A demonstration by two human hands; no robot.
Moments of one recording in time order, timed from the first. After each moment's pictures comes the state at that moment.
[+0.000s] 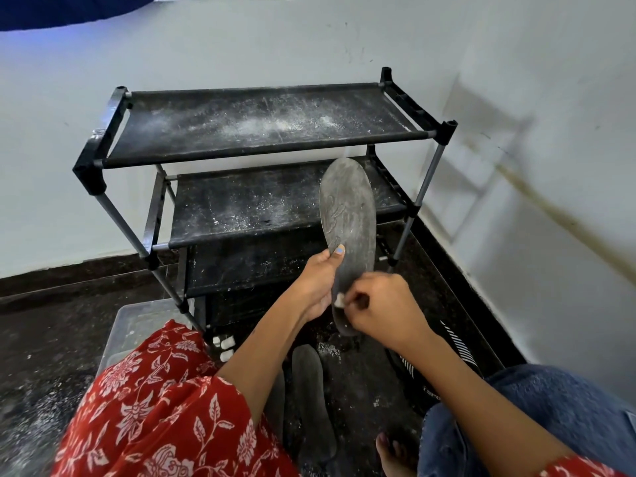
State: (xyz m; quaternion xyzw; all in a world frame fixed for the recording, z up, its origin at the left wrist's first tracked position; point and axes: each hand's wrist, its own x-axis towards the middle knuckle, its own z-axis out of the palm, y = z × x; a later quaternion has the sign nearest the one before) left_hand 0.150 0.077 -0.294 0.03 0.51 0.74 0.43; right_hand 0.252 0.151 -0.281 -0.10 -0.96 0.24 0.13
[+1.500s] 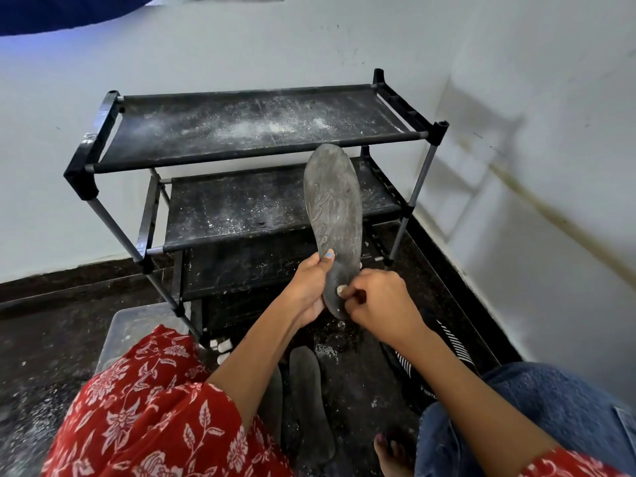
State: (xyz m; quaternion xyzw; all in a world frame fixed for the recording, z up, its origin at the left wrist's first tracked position) left_hand 0.148 0.073 -0.302 0.04 0.55 0.73 0.40; right_hand 0.250 0.157 -0.283 -0.12 -0.95 0.25 0.13
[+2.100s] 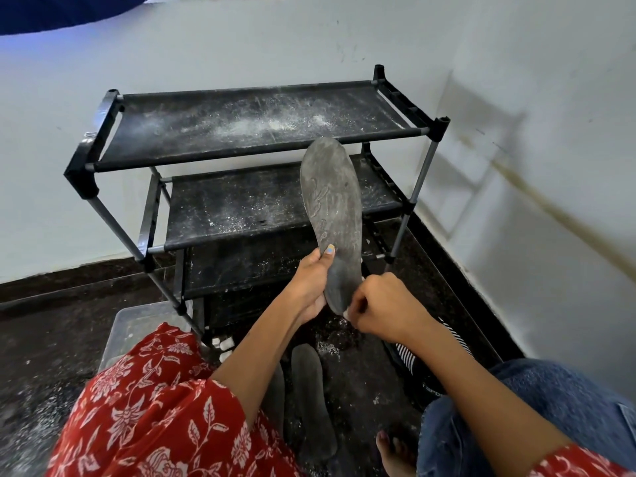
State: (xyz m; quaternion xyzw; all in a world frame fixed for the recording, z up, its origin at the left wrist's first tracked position) left_hand 0.144 0.076 -0.309 0.02 0.55 0.73 0.40; right_hand 0.253 0.161 -0.274 -0.12 -0.97 0.21 0.00
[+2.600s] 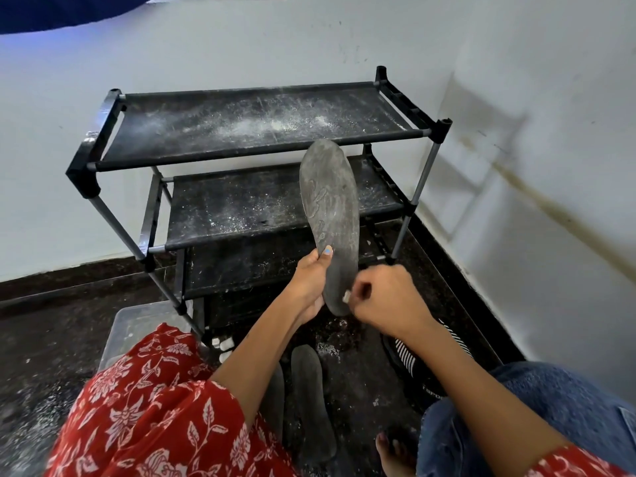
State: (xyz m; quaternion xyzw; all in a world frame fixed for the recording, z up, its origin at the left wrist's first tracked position) left_hand 0.143 0.075 -0.308 0.02 0.56 0.74 0.38; right_hand 0.249 0.160 -0.272 -0.16 -0.96 0.23 0.08
